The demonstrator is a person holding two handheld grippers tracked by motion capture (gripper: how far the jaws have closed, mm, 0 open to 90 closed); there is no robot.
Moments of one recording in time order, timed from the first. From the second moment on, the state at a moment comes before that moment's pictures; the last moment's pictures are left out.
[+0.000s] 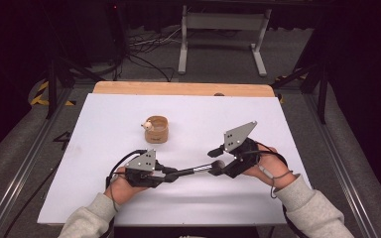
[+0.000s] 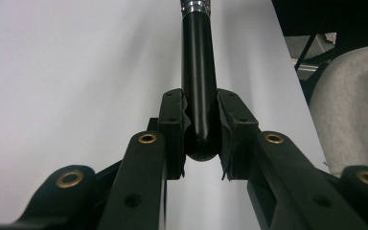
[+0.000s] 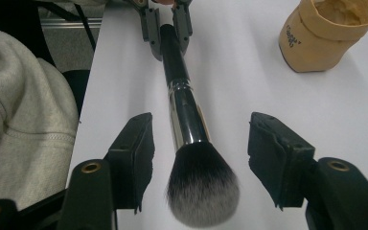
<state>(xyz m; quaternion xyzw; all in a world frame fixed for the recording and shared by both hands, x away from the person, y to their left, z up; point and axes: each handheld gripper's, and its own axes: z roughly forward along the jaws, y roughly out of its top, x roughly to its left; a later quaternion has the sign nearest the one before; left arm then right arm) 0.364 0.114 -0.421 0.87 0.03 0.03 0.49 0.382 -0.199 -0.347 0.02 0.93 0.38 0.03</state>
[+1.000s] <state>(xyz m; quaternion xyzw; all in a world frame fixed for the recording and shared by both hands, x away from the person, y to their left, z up) 0.363 0.117 -0.421 0.86 0.03 0.03 0.50 0.384 -0.213 -0.361 0.02 0.91 0.41 0.01</state>
